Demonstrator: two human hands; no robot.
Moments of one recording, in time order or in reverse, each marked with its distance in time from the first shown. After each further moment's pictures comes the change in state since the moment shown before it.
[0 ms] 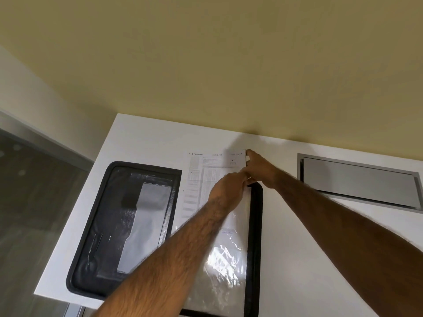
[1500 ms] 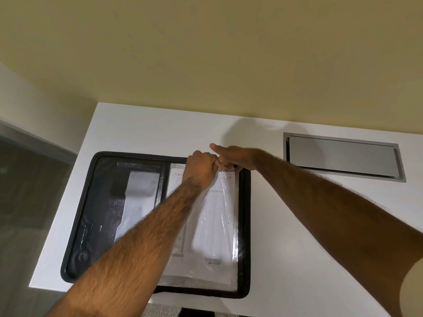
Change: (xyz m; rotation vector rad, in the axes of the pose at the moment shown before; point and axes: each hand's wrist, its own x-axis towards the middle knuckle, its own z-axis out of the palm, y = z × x) left_hand 0.004 -0.041 -0.005 0.105 0.067 -0.083; right_hand -0.013 -0.012 0.022 -0.342 -0.244 0.125
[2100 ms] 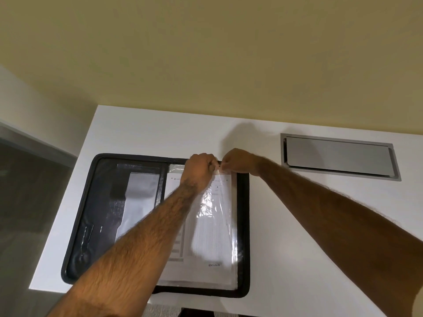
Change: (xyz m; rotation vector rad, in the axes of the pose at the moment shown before) left_hand -0.002 -0.010 0.005 -0.211 0.069 0.014; right_hand -0.007 0.018 0.005 -0.176 0.197 -0.101
